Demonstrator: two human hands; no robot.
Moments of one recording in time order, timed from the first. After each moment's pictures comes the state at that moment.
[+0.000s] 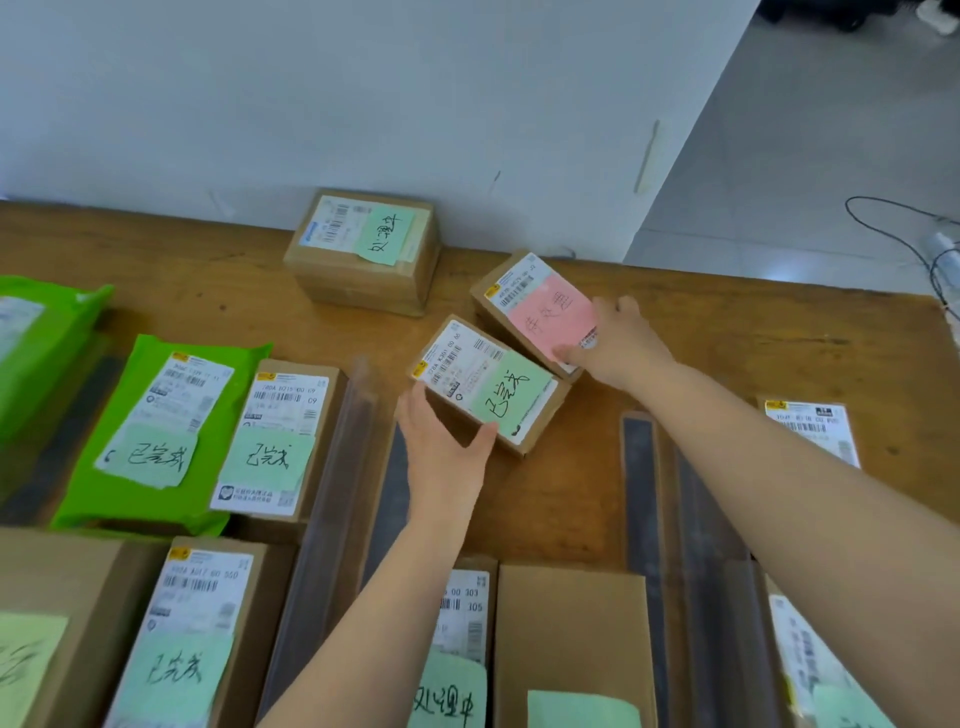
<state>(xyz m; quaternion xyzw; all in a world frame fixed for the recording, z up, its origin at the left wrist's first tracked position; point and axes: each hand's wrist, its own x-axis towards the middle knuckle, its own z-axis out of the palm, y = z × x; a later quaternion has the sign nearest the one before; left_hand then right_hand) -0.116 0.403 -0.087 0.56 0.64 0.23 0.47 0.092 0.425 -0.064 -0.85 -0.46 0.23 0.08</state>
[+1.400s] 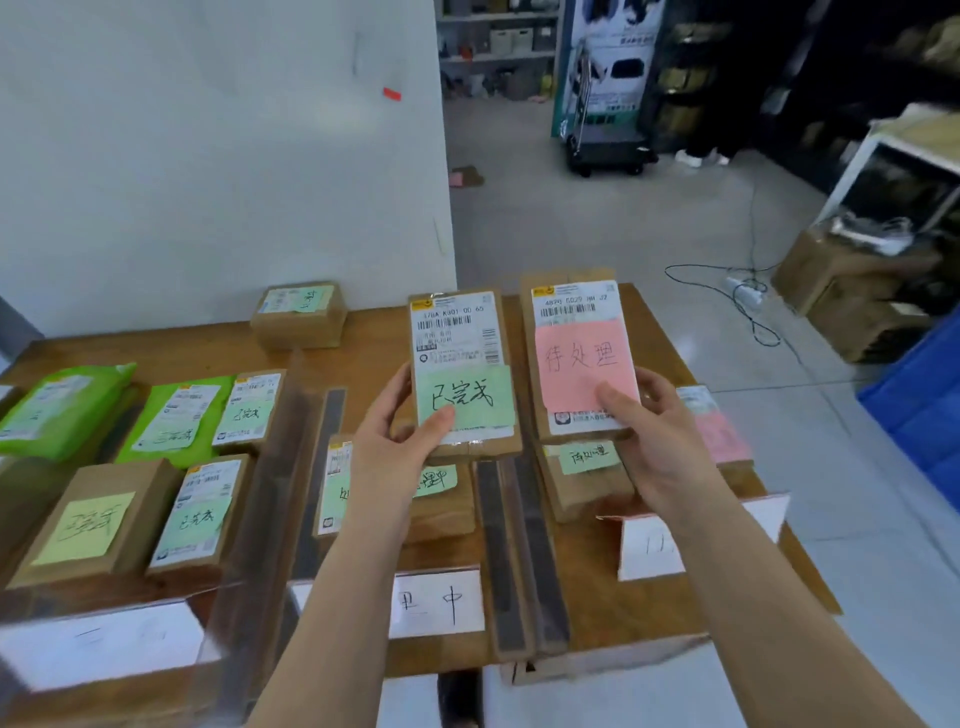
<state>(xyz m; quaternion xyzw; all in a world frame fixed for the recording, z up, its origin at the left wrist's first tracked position) -0.170 0.146 0.075 0.54 0.36 0.37 0.66 0.008 0.012 0.097 -0.59 -0.12 0.37 0.71</state>
